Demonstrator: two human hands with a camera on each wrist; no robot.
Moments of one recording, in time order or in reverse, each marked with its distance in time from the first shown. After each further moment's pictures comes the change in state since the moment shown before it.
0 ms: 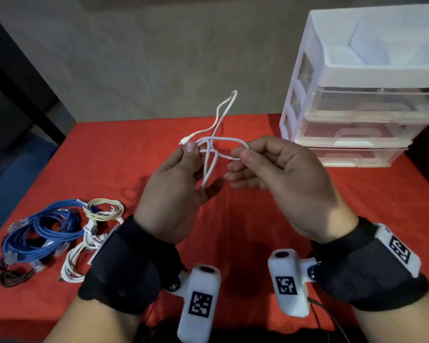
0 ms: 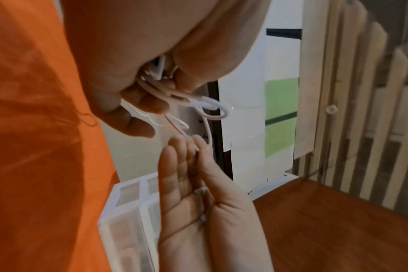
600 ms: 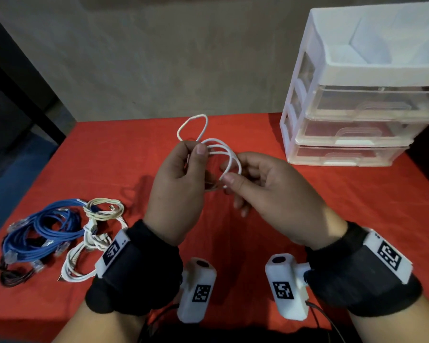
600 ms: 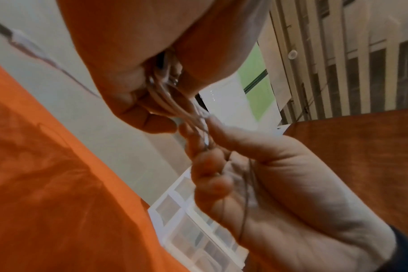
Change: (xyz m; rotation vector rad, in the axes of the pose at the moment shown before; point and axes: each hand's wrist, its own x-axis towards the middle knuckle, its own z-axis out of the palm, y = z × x) left_hand 0.003 -0.011 -0.003 0.372 0.076 0.332; right_hand -0.006 0.010 0.005 -0.329 -0.143 0.039
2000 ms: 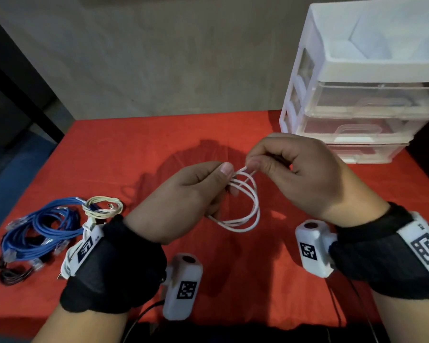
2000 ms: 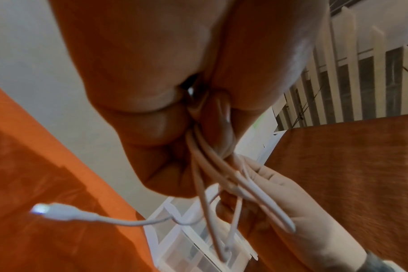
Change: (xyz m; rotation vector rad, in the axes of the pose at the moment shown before) left_hand -0.009 0.024 -0.013 0.065 -0.533 -0.202; right_hand 0.004 -0.016 -0.045 -0.516 0.033 -0.318
